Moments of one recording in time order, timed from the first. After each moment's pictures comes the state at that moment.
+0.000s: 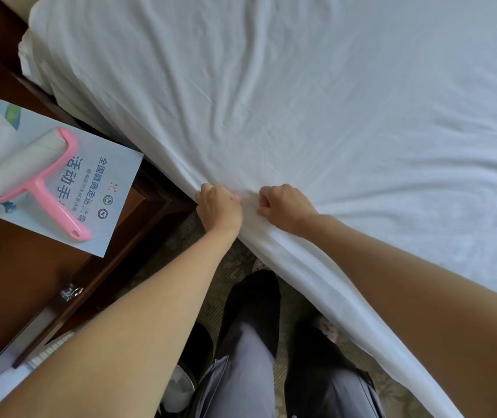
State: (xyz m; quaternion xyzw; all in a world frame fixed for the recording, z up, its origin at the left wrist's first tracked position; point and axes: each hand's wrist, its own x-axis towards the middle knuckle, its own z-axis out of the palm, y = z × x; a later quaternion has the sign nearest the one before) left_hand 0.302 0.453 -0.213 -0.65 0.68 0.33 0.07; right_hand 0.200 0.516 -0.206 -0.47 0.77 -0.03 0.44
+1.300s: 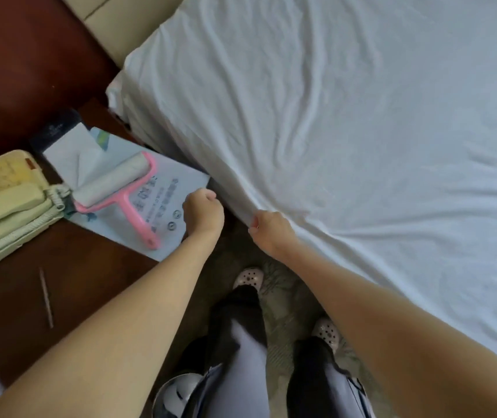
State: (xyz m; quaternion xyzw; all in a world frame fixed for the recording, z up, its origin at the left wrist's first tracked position) left_hand 0.398 0.370 -0.151 -0.70 0.61 0.37 -0.03; right_hand 0.313 0.453 -0.170 -0.39 0.80 -0.10 0.45
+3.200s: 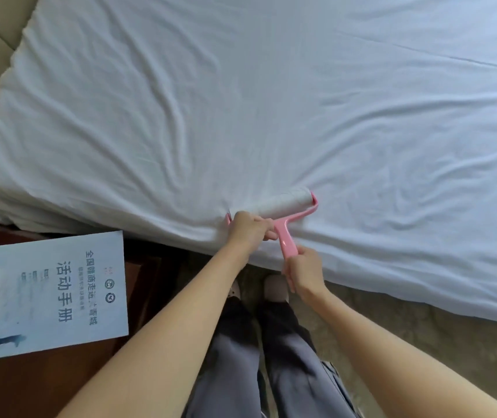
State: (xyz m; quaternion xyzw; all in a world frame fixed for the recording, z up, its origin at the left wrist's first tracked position) left_hand 0.289 0.481 -0.128 -0.39 0.65 0.60 0.24; right_hand 0.302 0.604 -0.146 0.19 0.80 -0.44 0.37
